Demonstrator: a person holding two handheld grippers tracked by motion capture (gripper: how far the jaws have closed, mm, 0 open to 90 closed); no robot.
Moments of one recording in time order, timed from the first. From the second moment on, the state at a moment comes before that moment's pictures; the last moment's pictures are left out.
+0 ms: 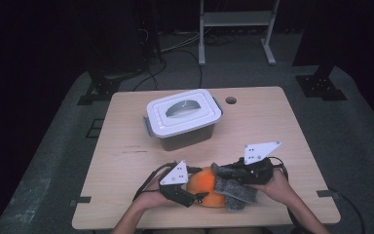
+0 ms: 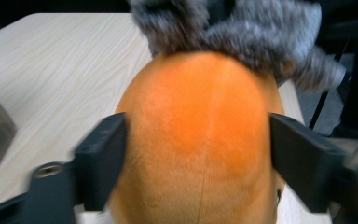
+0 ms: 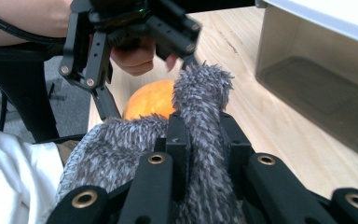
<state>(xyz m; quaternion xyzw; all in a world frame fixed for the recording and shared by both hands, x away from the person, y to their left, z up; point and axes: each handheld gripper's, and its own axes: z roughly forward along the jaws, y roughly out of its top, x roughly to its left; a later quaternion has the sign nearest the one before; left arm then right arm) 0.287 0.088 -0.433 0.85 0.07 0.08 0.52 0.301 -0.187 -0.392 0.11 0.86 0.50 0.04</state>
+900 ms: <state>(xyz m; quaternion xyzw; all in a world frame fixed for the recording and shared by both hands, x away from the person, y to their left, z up) 0.288 0.080 -0.434 0.84 0.07 0.13 0.53 0.296 -0.193 -0.398 0.12 0.84 0.52 0.04</state>
